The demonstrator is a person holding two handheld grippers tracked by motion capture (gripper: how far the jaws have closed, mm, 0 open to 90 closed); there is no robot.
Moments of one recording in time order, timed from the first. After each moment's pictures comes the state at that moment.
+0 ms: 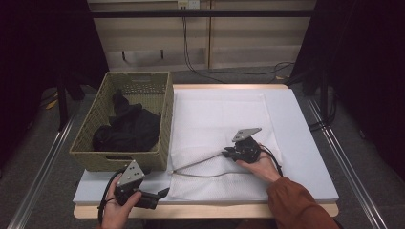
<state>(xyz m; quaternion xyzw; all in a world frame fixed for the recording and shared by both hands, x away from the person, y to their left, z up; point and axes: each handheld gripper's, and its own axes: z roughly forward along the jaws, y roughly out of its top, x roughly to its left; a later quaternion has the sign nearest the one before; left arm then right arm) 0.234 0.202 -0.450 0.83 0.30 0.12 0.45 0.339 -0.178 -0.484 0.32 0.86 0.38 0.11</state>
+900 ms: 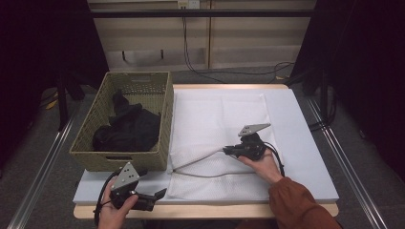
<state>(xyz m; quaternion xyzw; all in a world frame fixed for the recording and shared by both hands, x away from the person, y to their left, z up) 0.225 0.211 -0.446 0.82 0.30 0.13 0.47 0.334 -0.188 -0.463 0.34 0.83 0.44 0.06</state>
